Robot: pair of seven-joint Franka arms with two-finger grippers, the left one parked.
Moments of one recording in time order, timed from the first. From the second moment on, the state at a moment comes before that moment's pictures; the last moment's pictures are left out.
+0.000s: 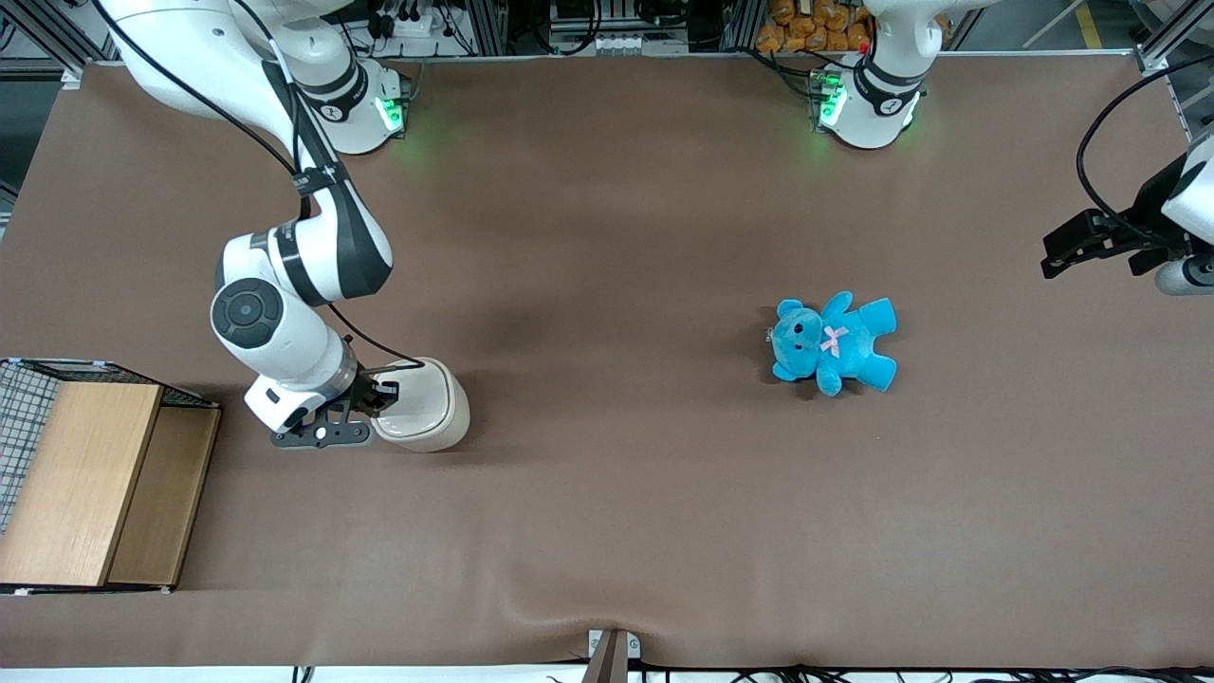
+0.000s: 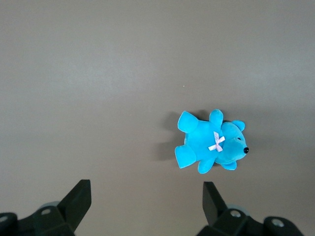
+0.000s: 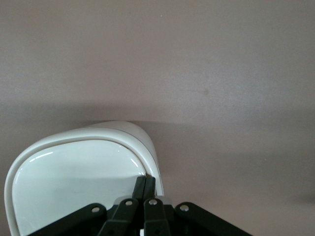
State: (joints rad) arm 0.28 0.44 -0.02 -1.77 -0.04 2.26 0.23
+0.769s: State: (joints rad) arm 0.30 0.45 -0.02 -1.75 -0.06 2.23 0.27
